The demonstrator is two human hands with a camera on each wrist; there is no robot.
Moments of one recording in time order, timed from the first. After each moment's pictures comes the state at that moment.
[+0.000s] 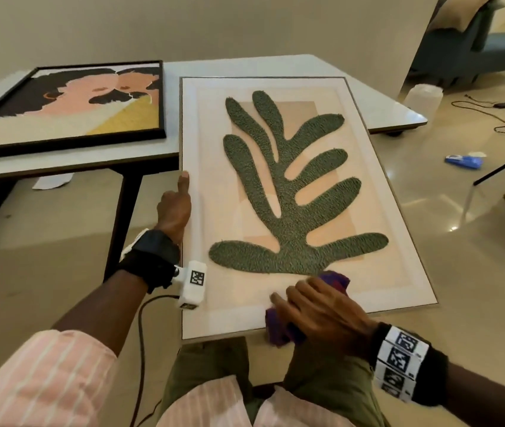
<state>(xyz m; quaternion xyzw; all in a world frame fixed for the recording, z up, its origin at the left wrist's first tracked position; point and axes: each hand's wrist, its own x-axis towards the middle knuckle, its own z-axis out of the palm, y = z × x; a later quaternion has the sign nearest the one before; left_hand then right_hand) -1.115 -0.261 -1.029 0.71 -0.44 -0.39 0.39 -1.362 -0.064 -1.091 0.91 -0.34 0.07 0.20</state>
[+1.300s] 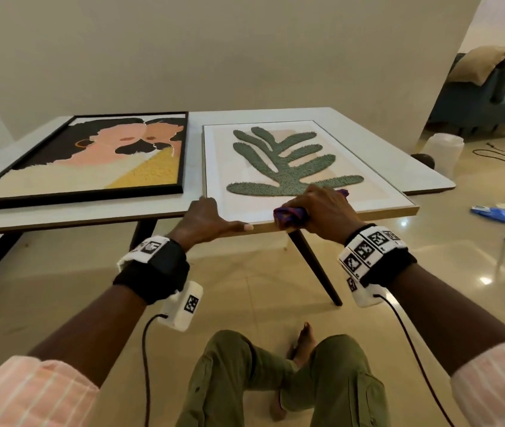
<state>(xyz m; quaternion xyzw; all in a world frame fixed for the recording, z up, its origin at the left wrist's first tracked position) -1.136 -0.329 -0.955 0.65 -0.73 -0.15 0.14 -1.384 -0.304 -0.946 0.83 -0.54 0.13 0.09</state>
